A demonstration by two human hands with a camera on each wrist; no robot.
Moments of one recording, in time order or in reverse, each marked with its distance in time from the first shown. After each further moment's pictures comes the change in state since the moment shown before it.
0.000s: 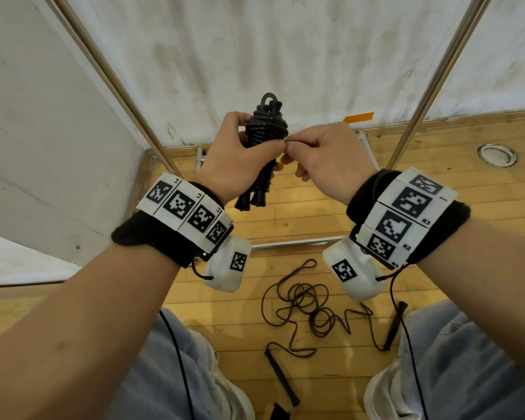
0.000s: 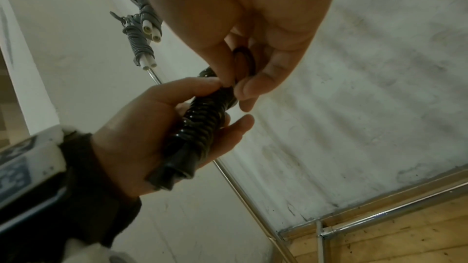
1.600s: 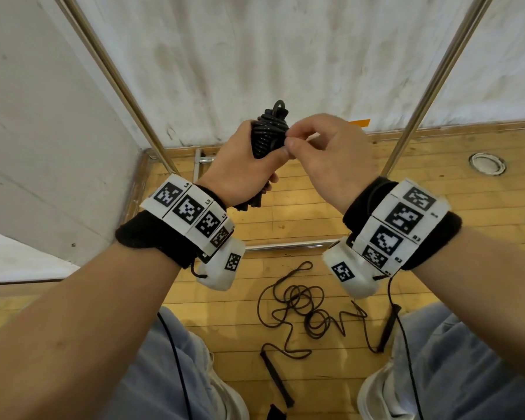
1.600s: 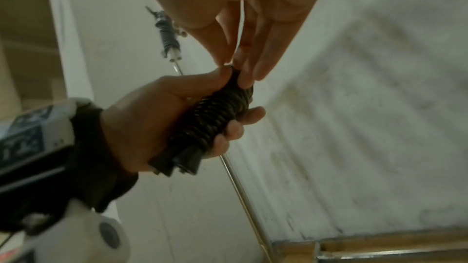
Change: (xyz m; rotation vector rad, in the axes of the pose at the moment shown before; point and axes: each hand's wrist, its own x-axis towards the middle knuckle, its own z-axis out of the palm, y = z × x) left_hand -0.006 0.005 0.001 0.259 -0.093 0.112; right_hand -0.011 -0.012 0.004 0.023 0.205 -0.132
